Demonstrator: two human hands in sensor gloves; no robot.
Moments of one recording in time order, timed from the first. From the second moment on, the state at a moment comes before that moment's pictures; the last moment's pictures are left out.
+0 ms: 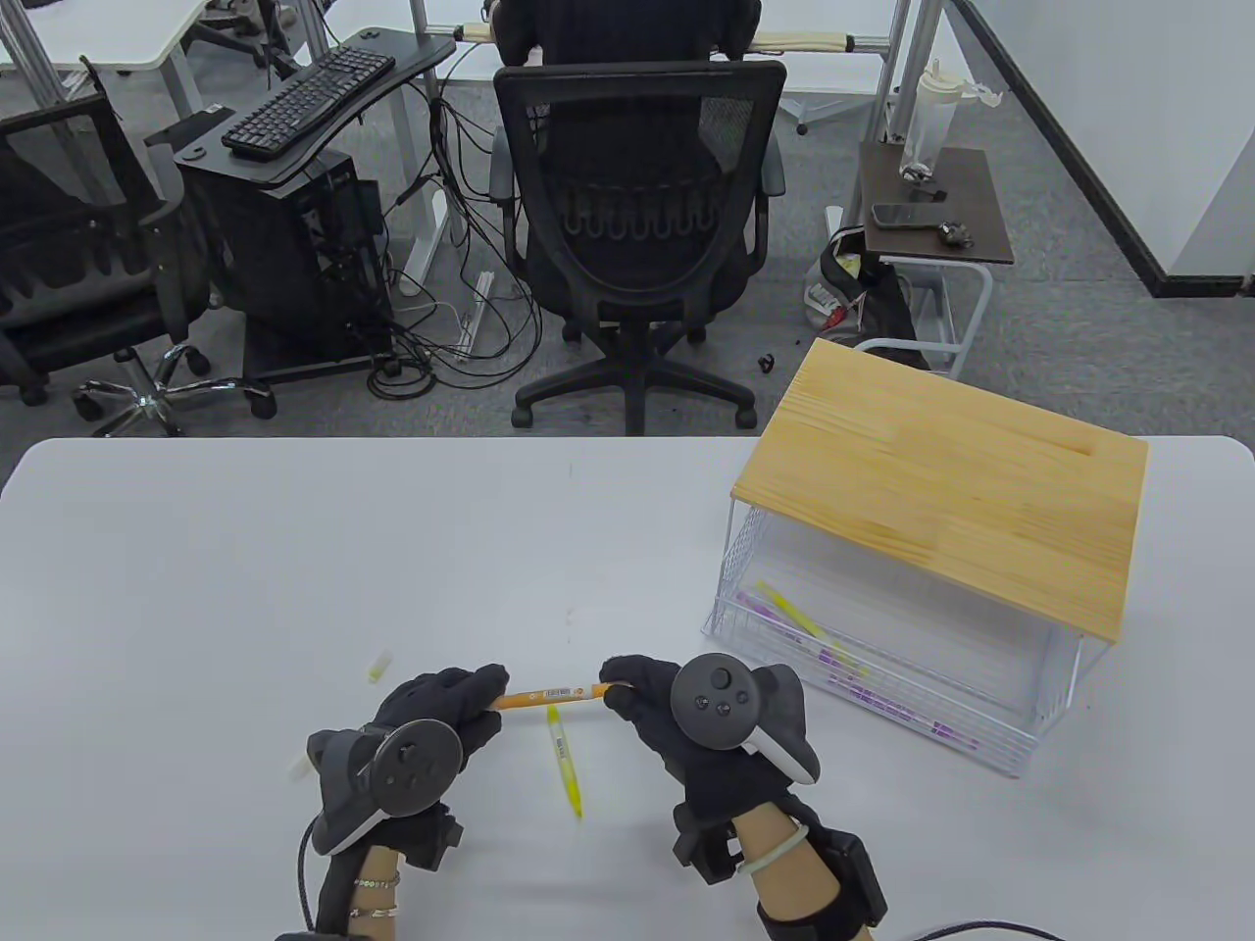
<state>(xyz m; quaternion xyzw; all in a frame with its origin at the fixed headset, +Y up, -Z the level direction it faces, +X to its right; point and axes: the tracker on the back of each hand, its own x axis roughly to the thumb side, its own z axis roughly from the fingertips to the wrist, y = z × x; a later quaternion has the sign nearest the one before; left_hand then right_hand) -0.212 -0.683 -0.297 0.16 -0.14 0.13 0.97 0.056 -0.687 -0.324 0.16 0.03 0.94 0.30</state>
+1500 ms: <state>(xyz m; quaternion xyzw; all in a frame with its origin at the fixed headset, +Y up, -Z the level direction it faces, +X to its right) -0.241 -0.706 -0.314 0.07 -0.03 -0.02 1.00 0.120 -0.633 -0.317 -0.03 -0.07 0.99 0.11</state>
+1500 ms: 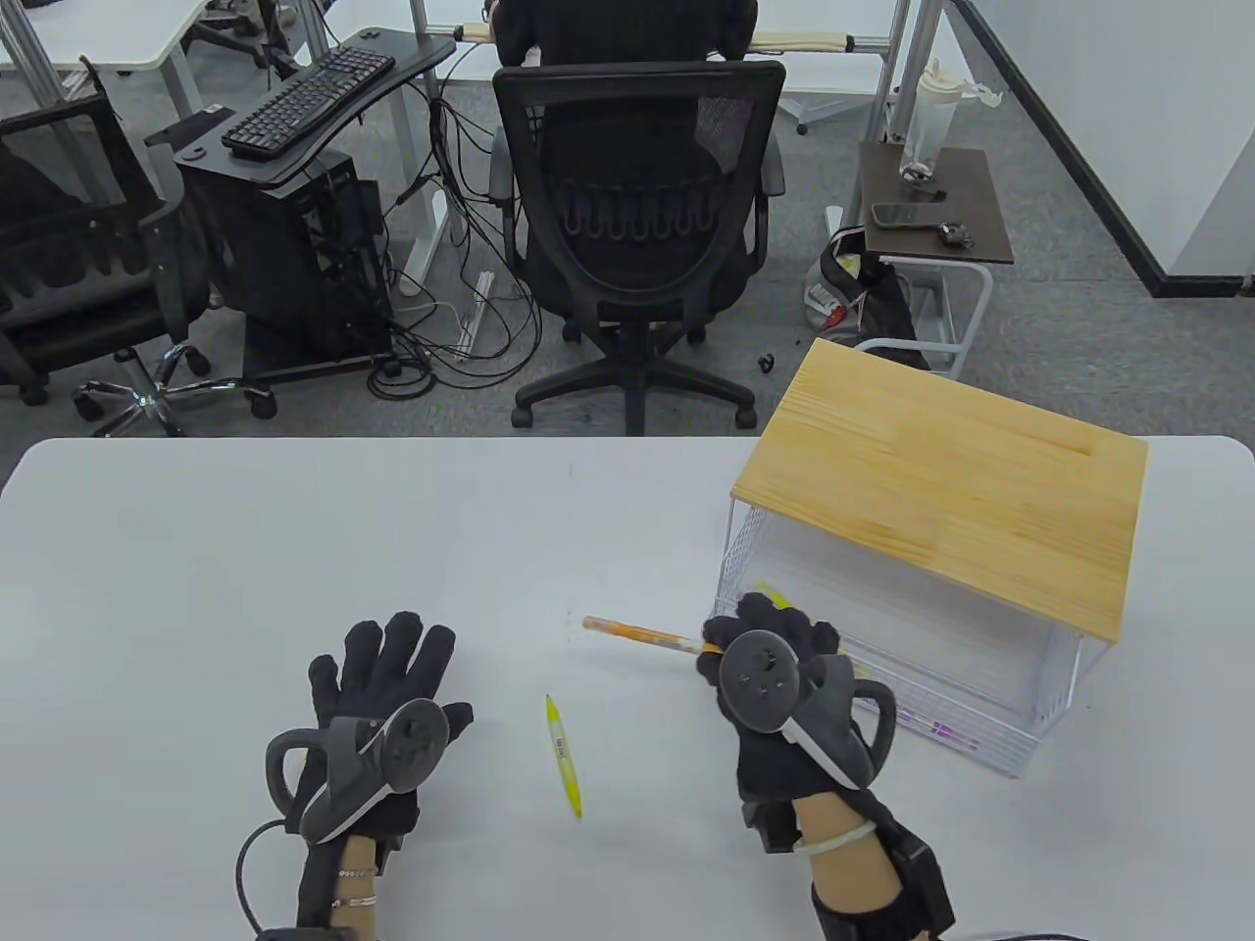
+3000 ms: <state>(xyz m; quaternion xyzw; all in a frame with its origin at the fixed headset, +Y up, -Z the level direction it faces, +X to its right) -0.289 -0.689 -0.304 0.08 0.02 0.08 0.99 -0.087 -0.767 -0.391 -0.03 0.21 0.97 -0.11</state>
